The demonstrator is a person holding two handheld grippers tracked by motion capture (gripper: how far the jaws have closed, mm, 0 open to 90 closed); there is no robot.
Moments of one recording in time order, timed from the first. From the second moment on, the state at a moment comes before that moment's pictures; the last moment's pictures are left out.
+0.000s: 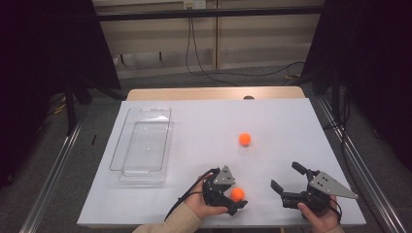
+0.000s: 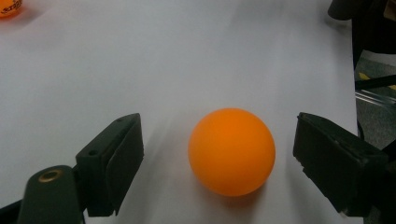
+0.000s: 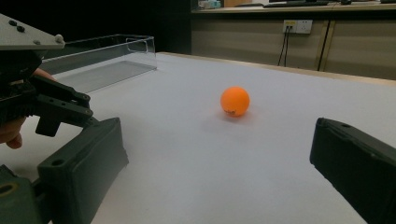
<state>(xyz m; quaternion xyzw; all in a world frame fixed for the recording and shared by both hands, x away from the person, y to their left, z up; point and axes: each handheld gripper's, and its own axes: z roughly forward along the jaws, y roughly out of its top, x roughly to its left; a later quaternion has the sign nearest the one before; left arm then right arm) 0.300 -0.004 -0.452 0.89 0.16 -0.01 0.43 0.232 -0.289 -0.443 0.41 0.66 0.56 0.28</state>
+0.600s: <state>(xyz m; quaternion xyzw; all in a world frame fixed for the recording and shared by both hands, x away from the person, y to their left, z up) 0.301 -0.006 -0.454 0.89 0.16 -0.02 0.42 0.232 -0.290 -0.443 0.41 0.66 0.56 0.28</state>
